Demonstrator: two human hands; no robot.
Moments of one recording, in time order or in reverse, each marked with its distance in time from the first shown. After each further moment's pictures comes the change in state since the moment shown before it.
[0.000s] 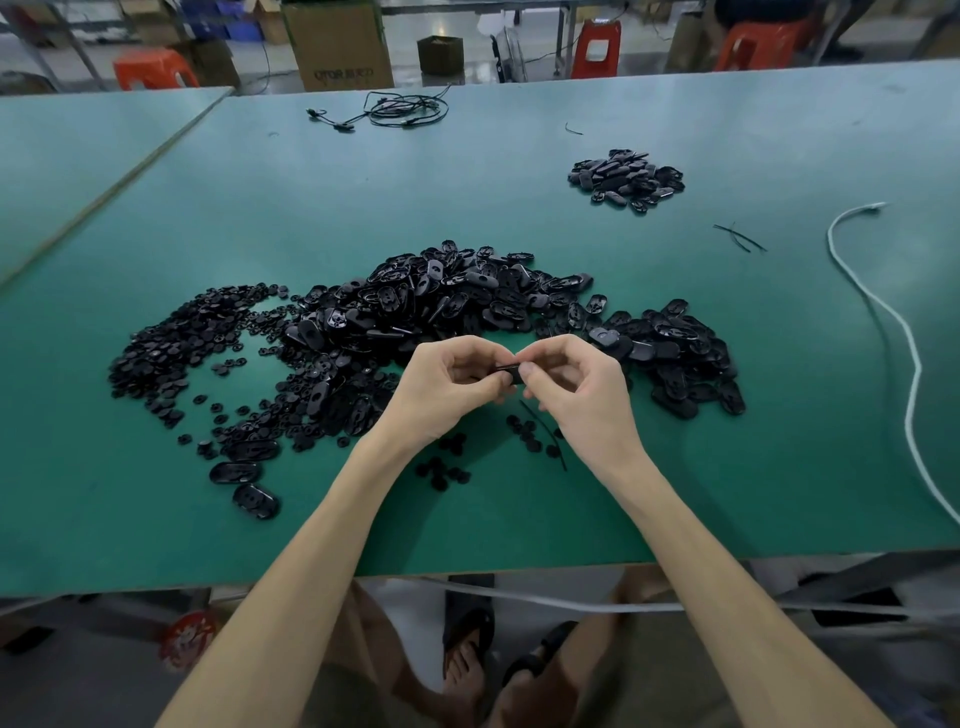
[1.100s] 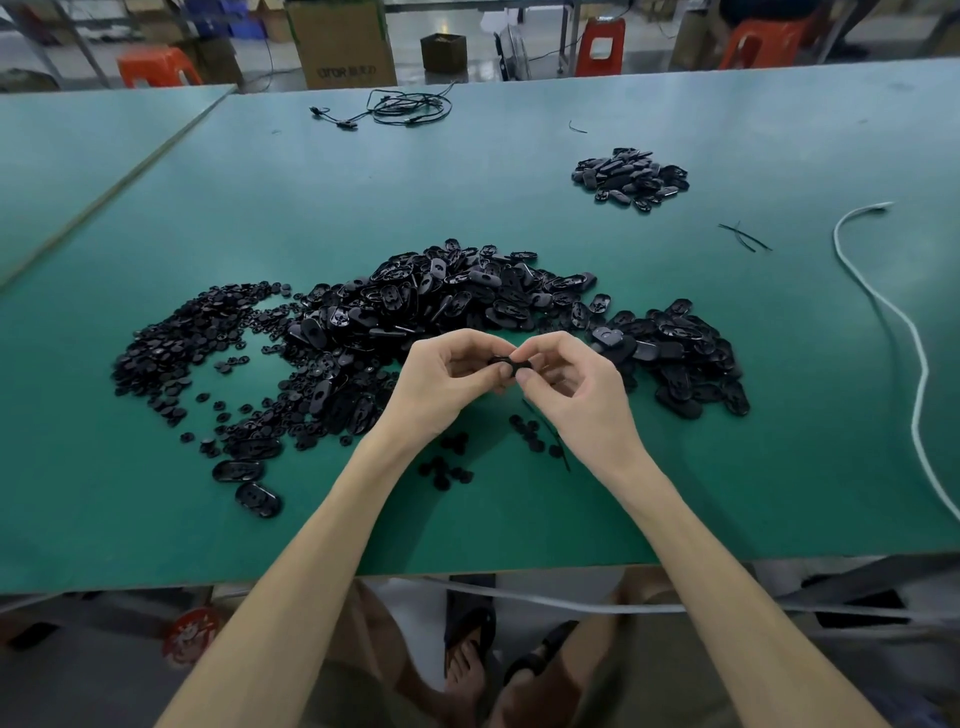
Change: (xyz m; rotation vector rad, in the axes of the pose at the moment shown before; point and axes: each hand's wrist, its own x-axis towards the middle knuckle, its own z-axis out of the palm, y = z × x) left_hand 0.002 -0.001 0.000 -0.036 0.048 0.029; right_hand 0.001 0.002 0.003 -0.059 -0.026 -0.056
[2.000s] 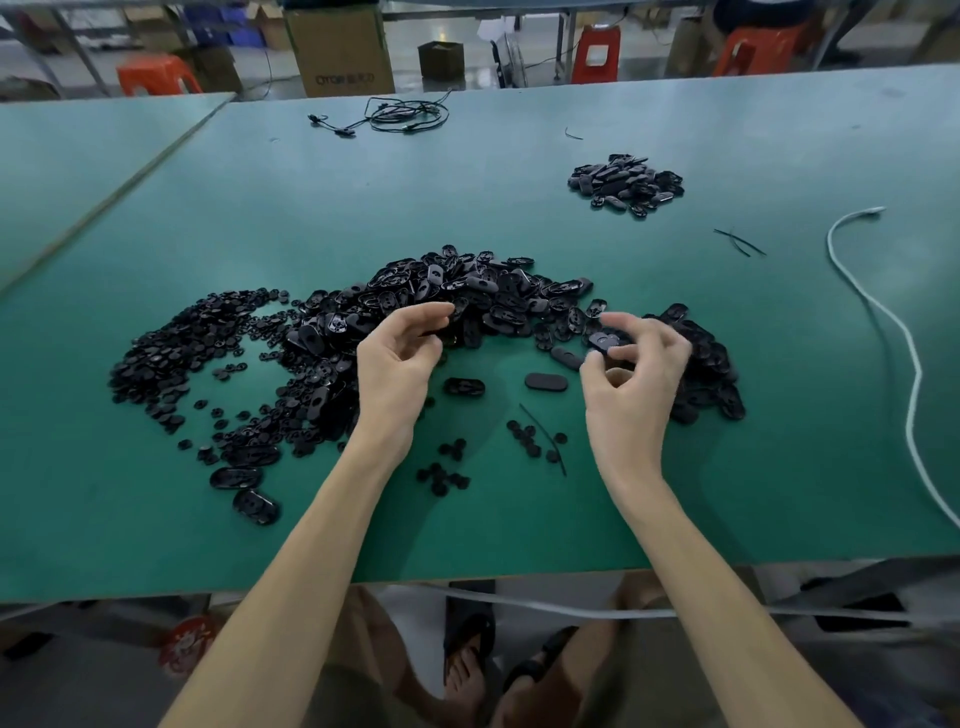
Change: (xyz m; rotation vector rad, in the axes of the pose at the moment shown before) left_hand 0.002 0.005 -0.013 -0.023 0.432 -0.026; right_hand 0.001 0.002 -0.008 -0.080 0.508 0.031
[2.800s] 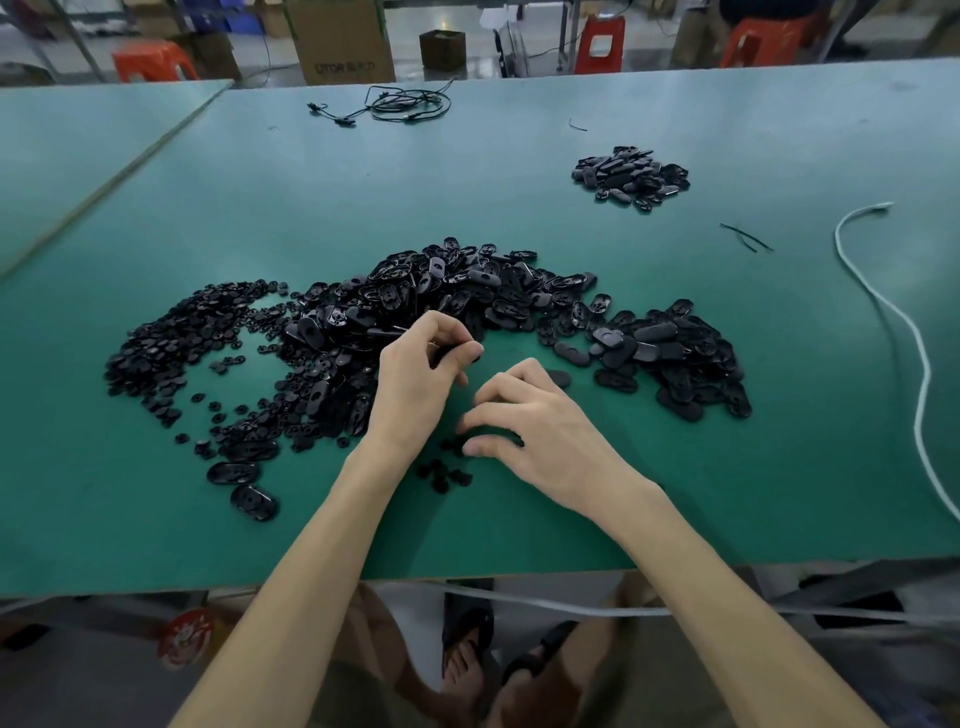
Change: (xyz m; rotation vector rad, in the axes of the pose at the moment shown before) left_hand -0.005 -0.006 0.005 0.327 -0.127 0.094; right_hand -0.020 -0.002 0.012 -0.416 -0.847 -0.608
